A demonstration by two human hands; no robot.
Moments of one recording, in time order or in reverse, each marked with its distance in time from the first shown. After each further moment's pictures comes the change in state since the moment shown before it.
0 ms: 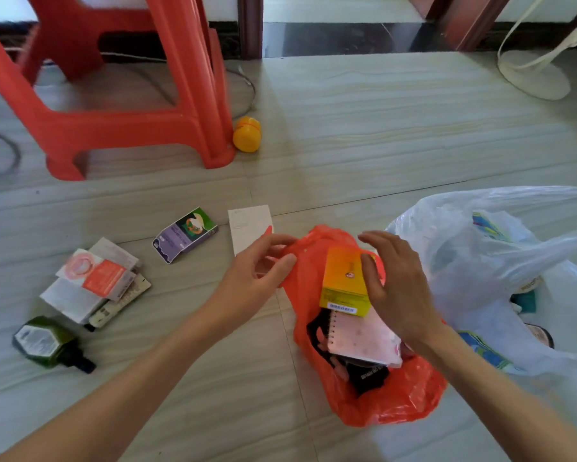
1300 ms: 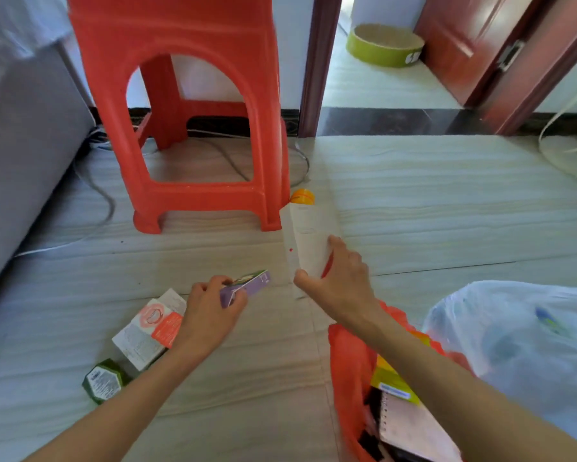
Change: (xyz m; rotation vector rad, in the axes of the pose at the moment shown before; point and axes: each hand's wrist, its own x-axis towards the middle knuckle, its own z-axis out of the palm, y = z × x) left_hand 0.008 -0.029 -0.127 0.580 0.473 -0.270; right_hand 0.111 -0.144 0.042 0.160 -0.321 0.329
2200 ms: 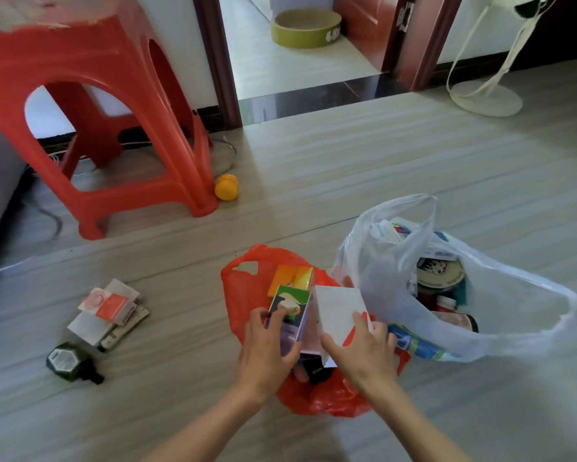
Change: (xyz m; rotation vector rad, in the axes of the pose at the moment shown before) left_hand -0.198 0.105 0.150 0.208 -0.200 0.330; right_hand -0.173 0.210 -0.070 -0.095 -0.046 0.428
